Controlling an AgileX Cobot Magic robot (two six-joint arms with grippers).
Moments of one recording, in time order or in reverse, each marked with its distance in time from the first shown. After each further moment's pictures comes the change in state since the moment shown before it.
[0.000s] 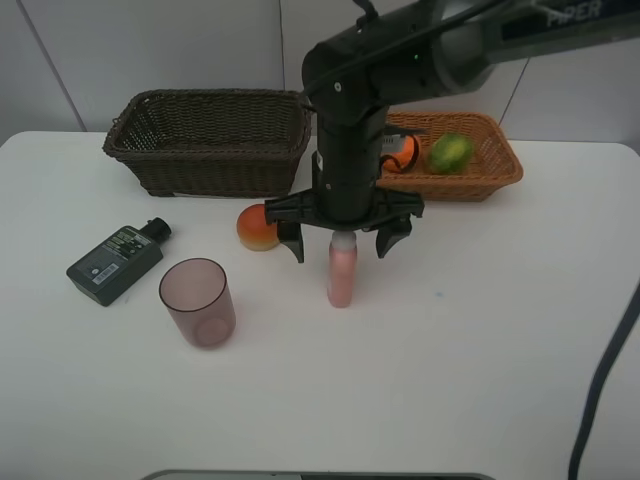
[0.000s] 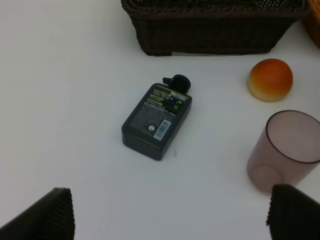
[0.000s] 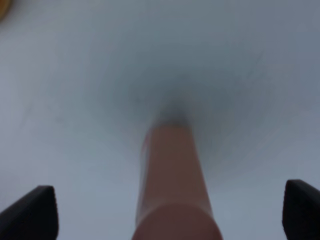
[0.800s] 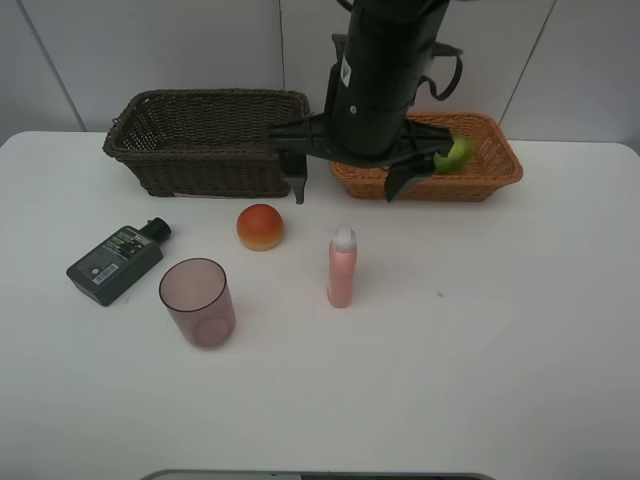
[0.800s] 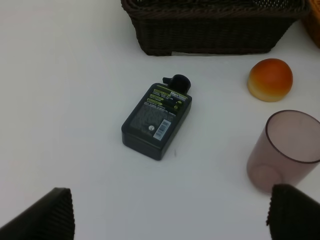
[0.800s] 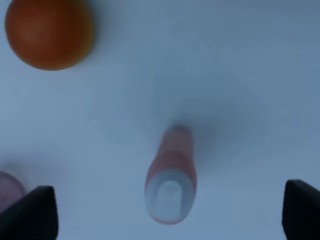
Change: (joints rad) left arm 0.000 0.000 0.000 0.000 0.000 0.000; right arm 0.010 -0.216 0.000 -0.037 0.043 -0.027
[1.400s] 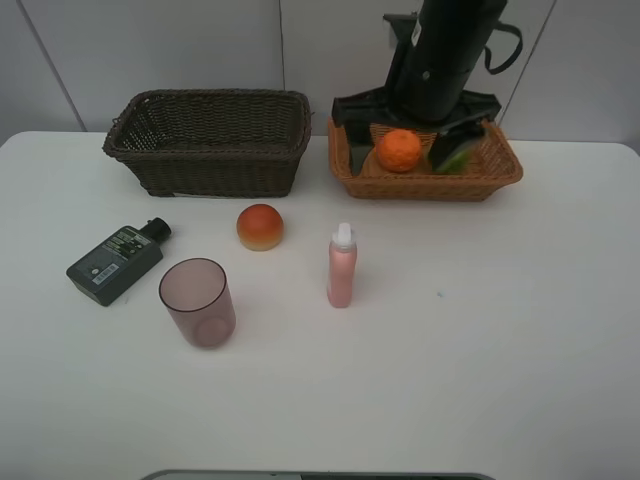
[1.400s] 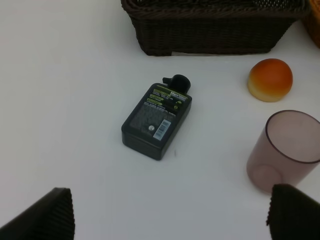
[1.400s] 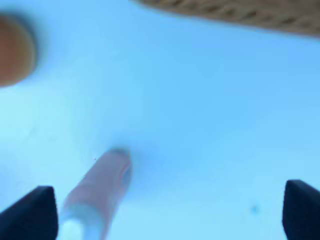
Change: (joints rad) left arm 0.000 0.000 0.000 0.000 0.000 0.000; right arm -0.191 -0.002 -0.026 0.102 0.028 -0.332
